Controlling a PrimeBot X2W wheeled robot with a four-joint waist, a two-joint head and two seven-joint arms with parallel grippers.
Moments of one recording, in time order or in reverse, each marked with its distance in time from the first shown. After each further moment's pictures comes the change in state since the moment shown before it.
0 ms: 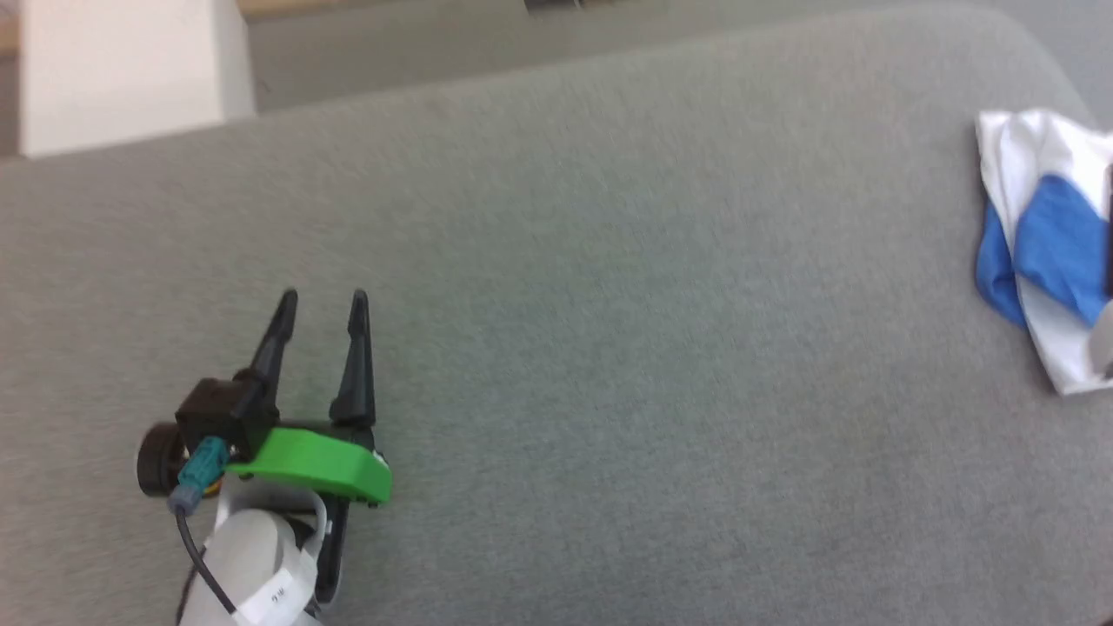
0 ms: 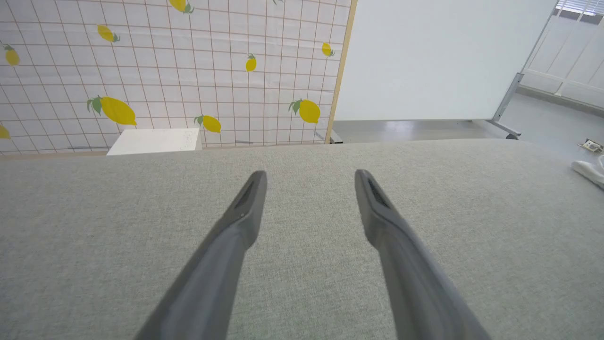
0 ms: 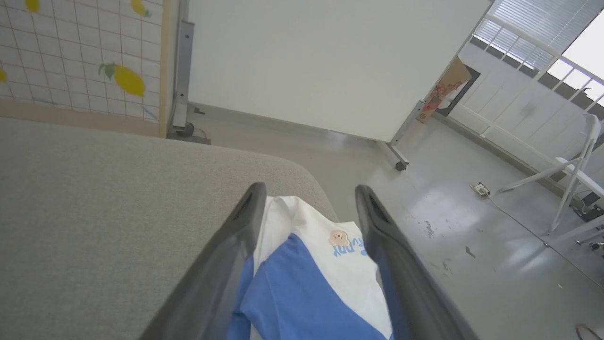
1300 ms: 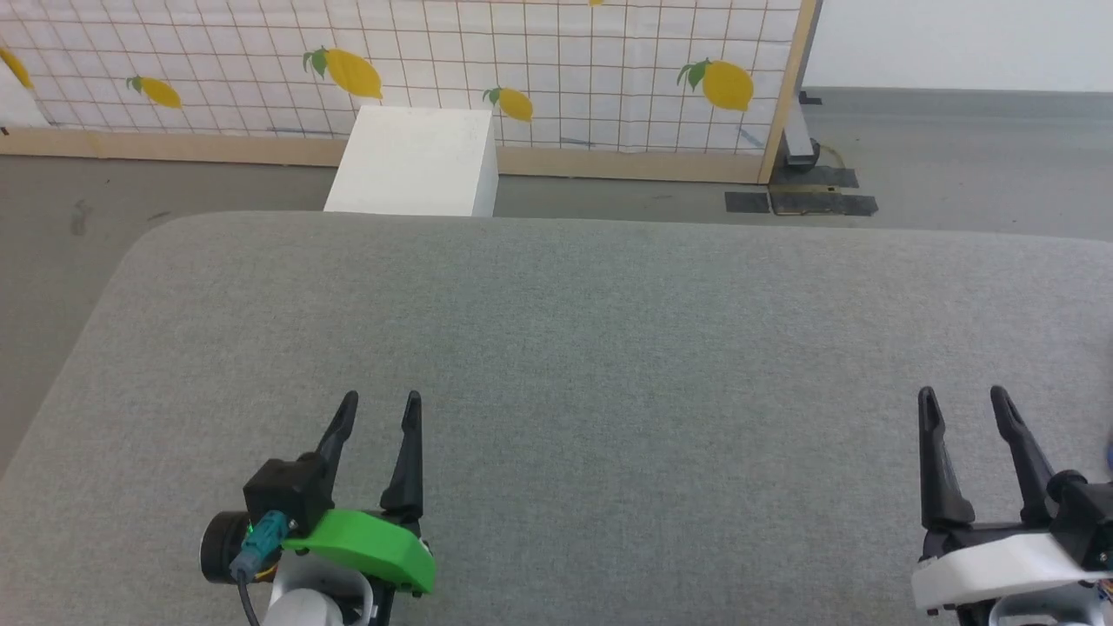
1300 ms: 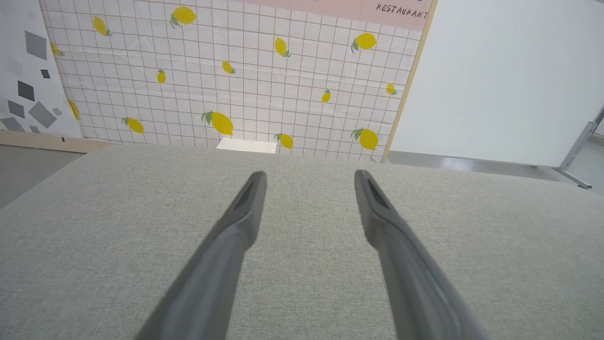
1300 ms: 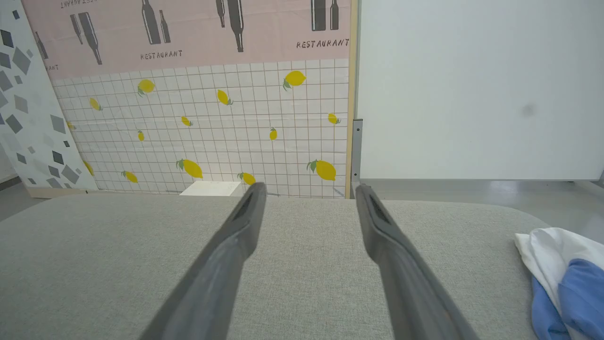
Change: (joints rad) left arm 0.126 -0.048 -0.058 0.070 -0.021 0.000 -0.007; right arm 0.497 0.289 0.108 -0.271 0.153 0.000 -0.194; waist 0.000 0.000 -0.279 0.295
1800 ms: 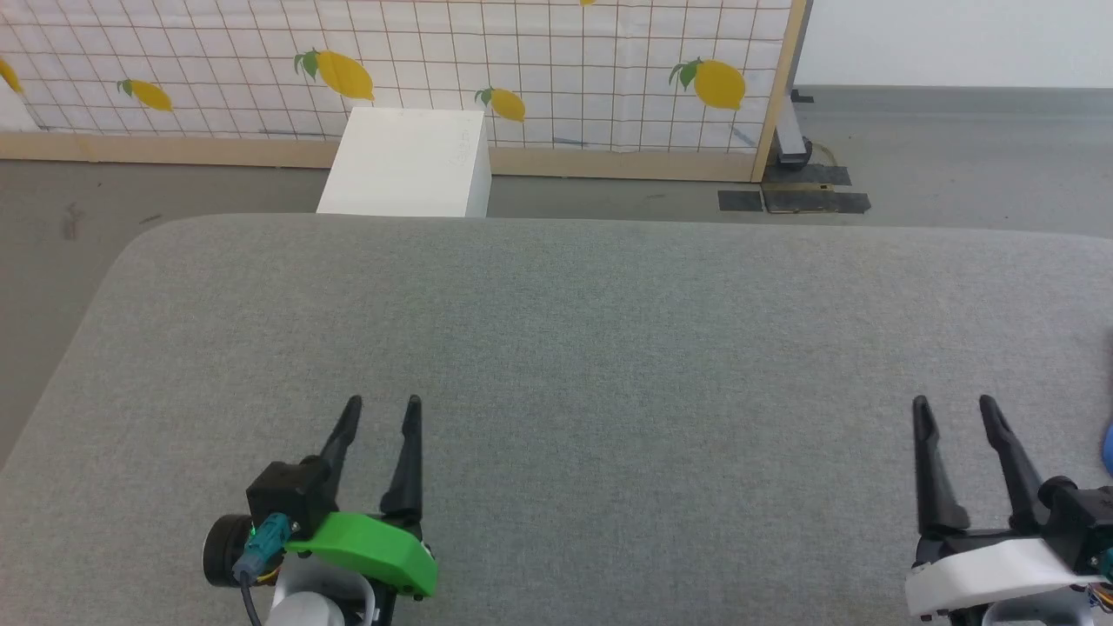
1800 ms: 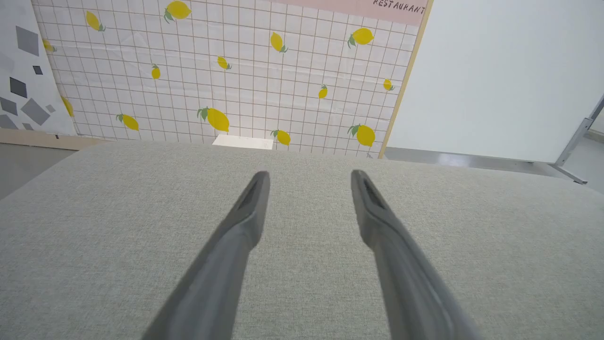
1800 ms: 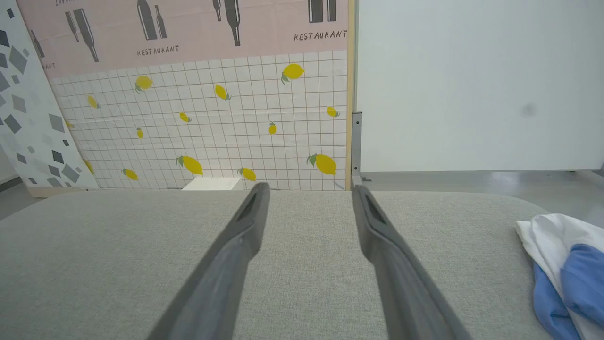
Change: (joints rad) left arm 0.004 0.000 -0.002 0.006 0.000 0.000 0.001; right arm 0.003 0.000 0.009 0.034 0.013 0.000 -0.016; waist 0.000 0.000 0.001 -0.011
